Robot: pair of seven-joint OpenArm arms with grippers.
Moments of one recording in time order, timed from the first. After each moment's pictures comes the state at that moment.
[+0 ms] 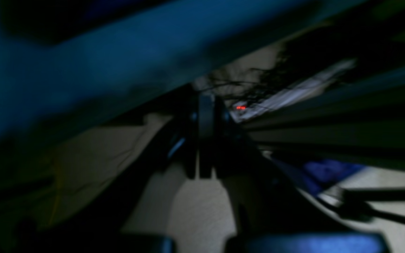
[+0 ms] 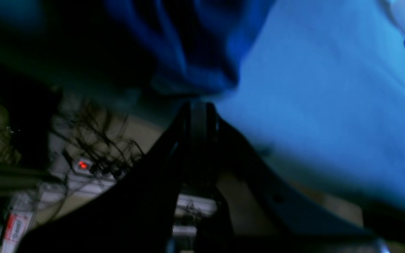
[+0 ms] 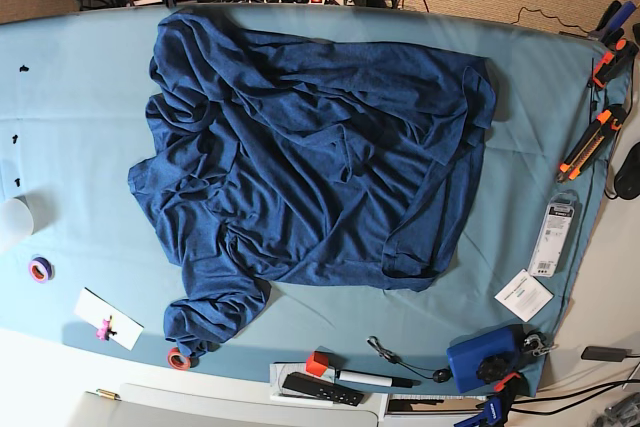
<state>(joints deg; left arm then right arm) 54.7 -39.3 24.5 115.5 -11.7 6.8 2.2 -59.2 22.5 -1.8 97.6 -4.1 -17.2 17.9</state>
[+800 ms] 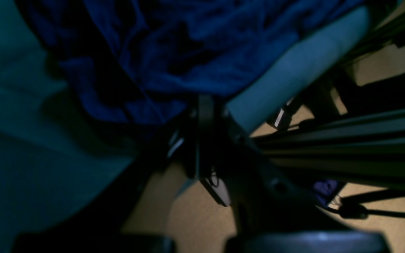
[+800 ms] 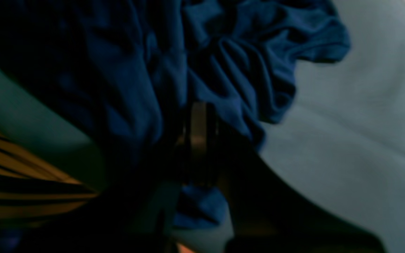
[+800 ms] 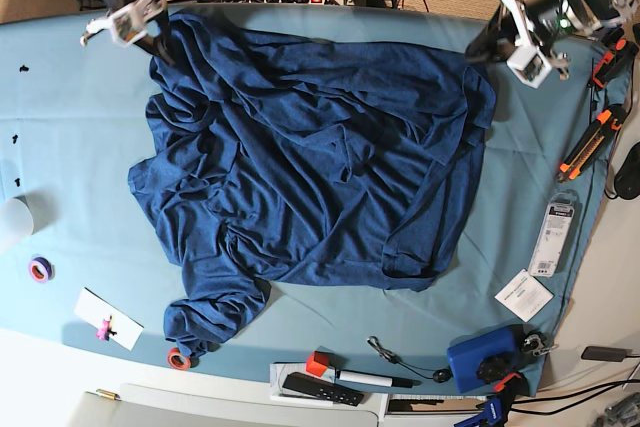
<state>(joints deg) 40.7 -38.8 -4.8 116.3 -38.4 -32.3 24.2 -49.3 19.8 23.3 111.1 13.6 35.4 -1.5</state>
